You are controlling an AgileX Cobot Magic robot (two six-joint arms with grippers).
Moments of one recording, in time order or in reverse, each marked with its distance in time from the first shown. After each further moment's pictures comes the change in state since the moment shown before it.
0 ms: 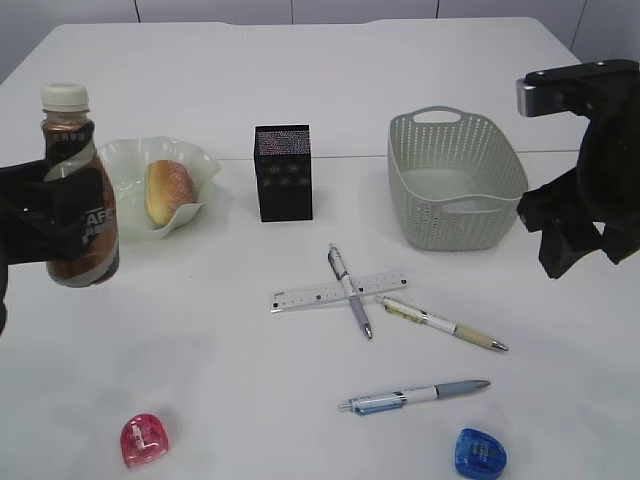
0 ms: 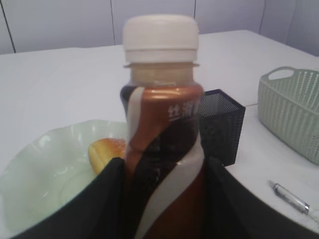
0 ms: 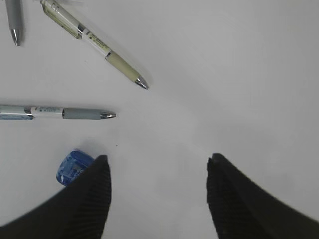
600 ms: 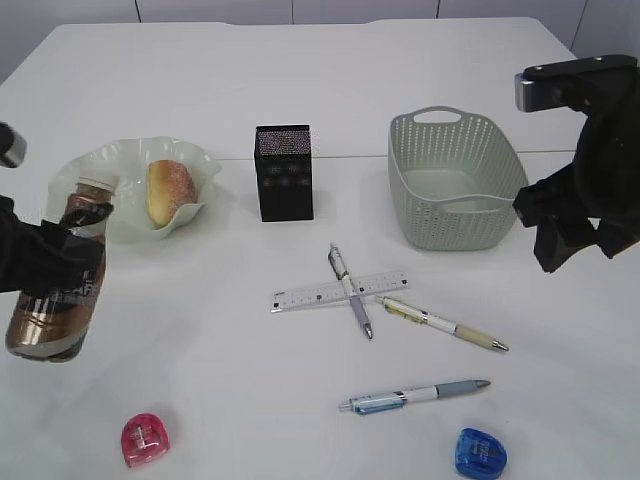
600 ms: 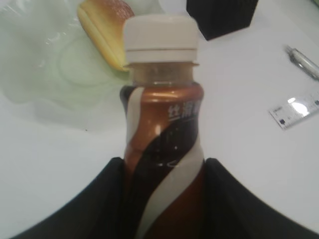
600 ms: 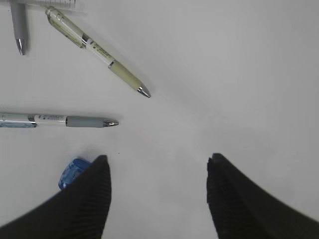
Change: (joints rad) left arm 0.000 -0.084 -0.207 -0.359 0.836 0.379; right arm 0.000 0.000 0.000 0.000 -0.025 0.000
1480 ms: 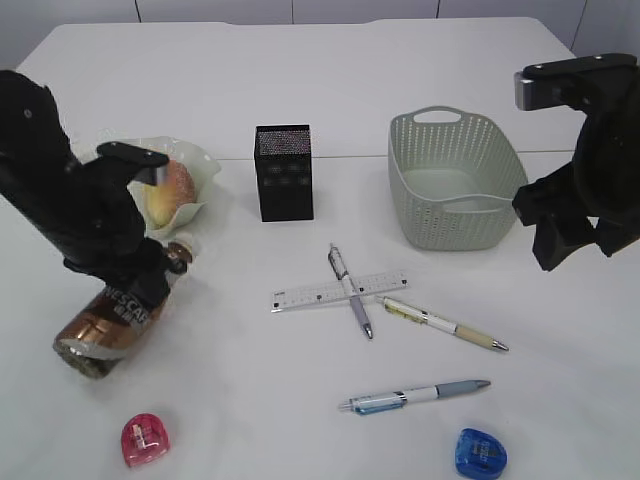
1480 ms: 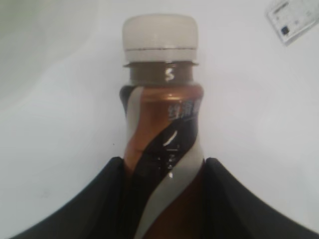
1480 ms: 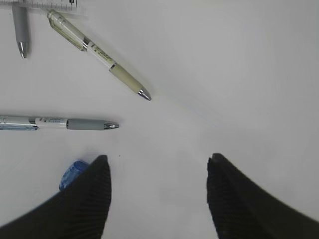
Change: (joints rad) left arm 0.000 0.517 -0.577 0.162 0.699 -0.052; right arm 0.000 0.000 0.000 0.000 -0.008 0.000
